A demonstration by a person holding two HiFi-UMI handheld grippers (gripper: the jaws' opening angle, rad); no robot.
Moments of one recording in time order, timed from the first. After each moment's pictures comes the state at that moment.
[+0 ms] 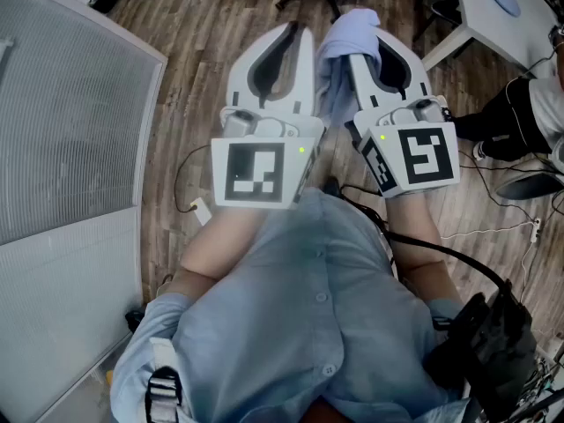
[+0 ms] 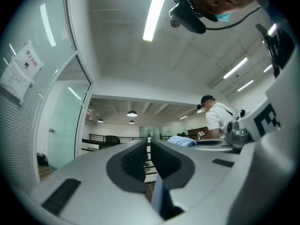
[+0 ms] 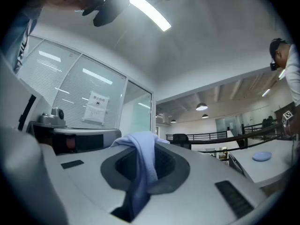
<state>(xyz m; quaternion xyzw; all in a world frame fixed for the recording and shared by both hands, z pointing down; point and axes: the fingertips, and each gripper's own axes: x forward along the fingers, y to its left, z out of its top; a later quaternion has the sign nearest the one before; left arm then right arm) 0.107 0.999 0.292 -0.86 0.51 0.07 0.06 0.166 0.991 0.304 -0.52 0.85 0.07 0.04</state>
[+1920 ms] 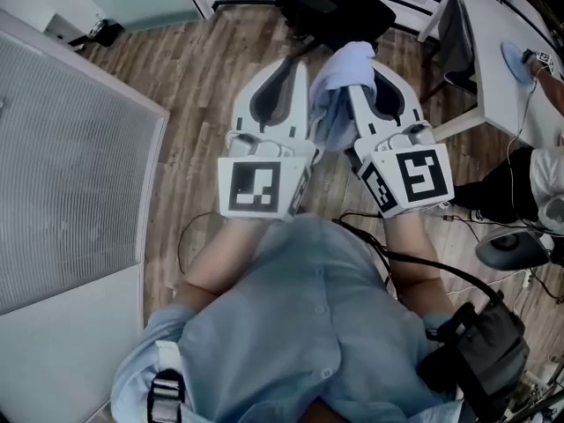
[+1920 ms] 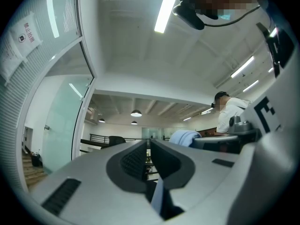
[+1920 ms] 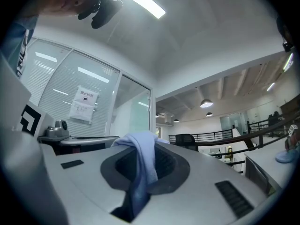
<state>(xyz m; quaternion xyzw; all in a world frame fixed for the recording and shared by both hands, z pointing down) 0.061 0.707 0.297 -0.85 0.52 0.08 0.07 0.131 0.708 0.293 -0.50 0.86 0.06 0.05</state>
